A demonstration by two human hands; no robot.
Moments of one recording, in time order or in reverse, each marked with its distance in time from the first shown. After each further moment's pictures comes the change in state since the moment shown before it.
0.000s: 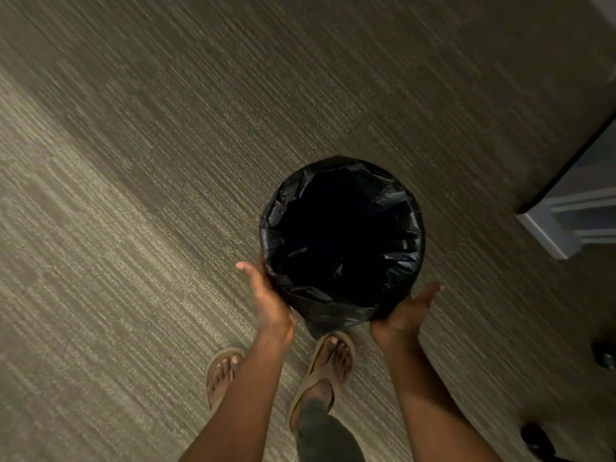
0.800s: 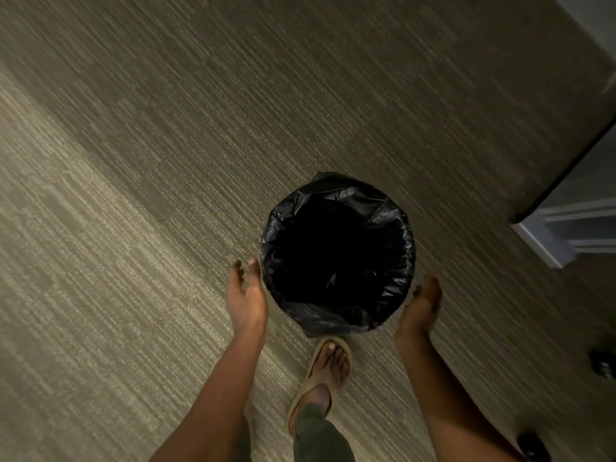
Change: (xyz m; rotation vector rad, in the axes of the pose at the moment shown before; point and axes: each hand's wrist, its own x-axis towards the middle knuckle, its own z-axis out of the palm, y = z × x) left_hand -0.010 0.041 -0.001 0.573 0.366 0.078; right_hand -0.004 -0.047 0.004 -0.642 0.402 -0.291
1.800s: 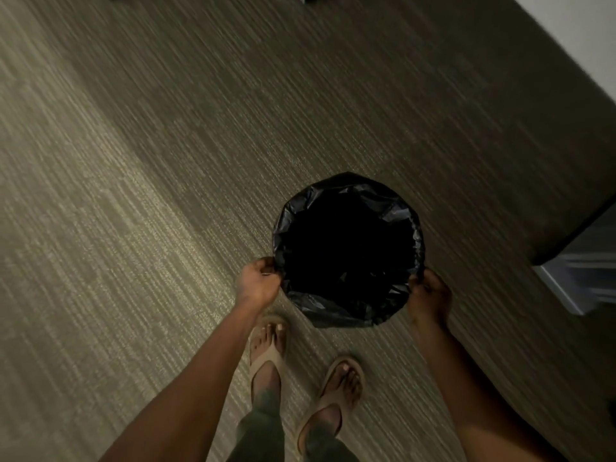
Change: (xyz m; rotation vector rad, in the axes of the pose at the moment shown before) left_hand 0.054 0.061 -0.039 0.382 -0.158 0.011; right_hand 0.014 -0.046 0.053 -0.497 -0.170 -0.188
